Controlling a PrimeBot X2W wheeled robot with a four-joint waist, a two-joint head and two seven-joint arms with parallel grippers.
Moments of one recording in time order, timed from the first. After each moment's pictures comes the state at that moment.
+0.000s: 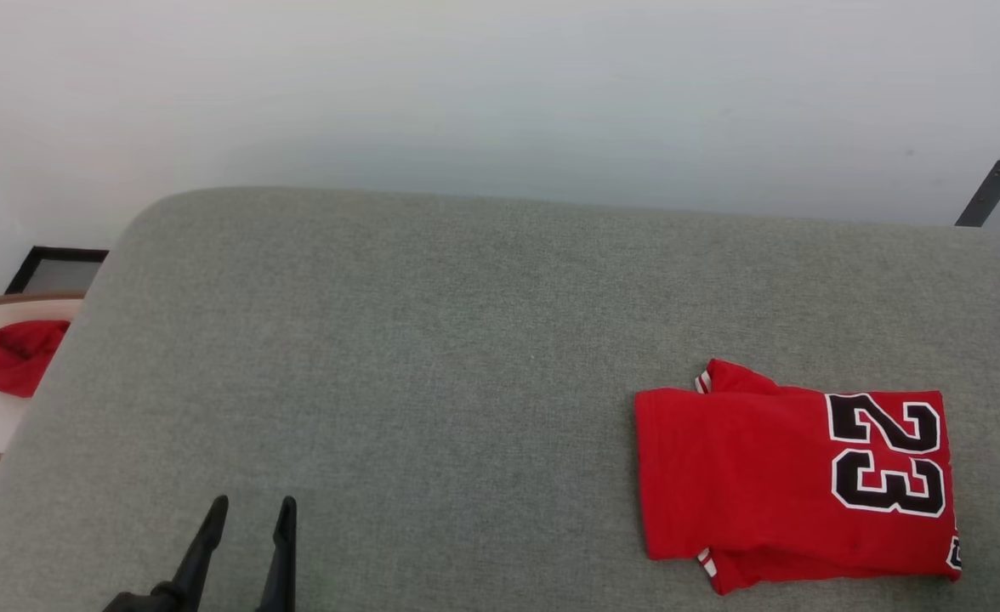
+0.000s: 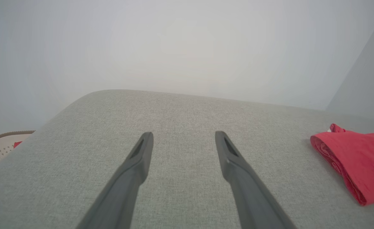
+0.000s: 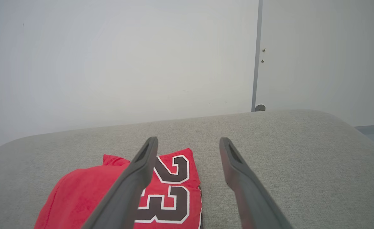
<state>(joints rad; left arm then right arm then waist) 0.17 0.17 0.00 0.02 -0.28 -0.13 -0.26 0.16 -0.30 -0.19 -0.05 0.50 0.13 -0.11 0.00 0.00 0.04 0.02</state>
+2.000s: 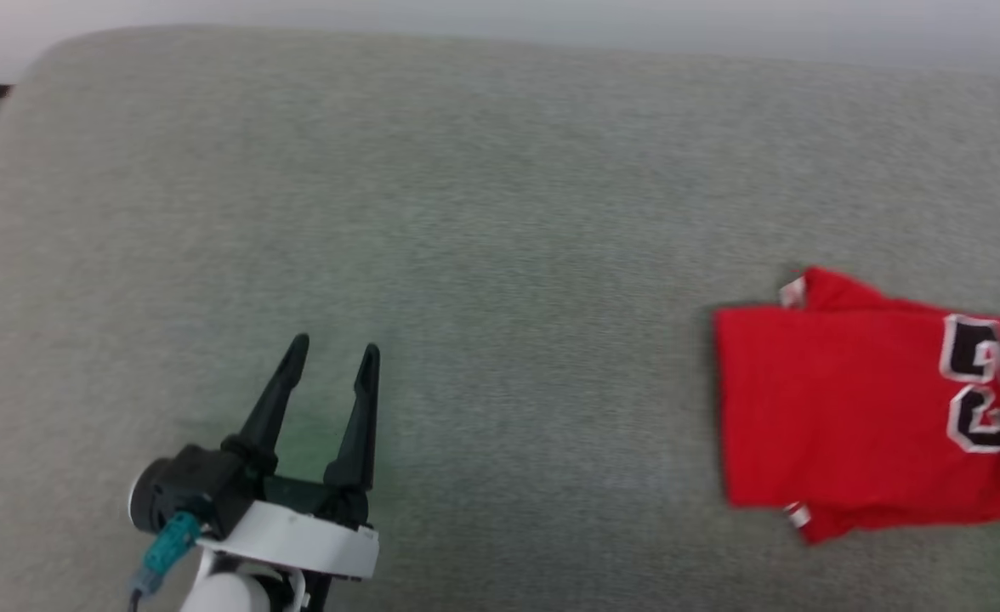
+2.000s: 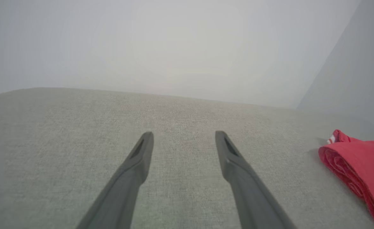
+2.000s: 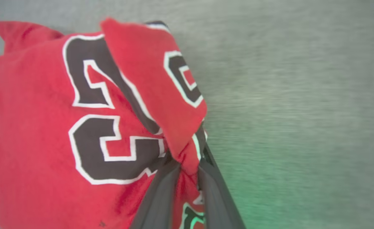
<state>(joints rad) -0.13 0.14 -0.13 0.04 -0.28 -0.13 -0.26 -0.17 -0.52 -0.15 0.10 0.75 0.13 0.76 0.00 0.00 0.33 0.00</state>
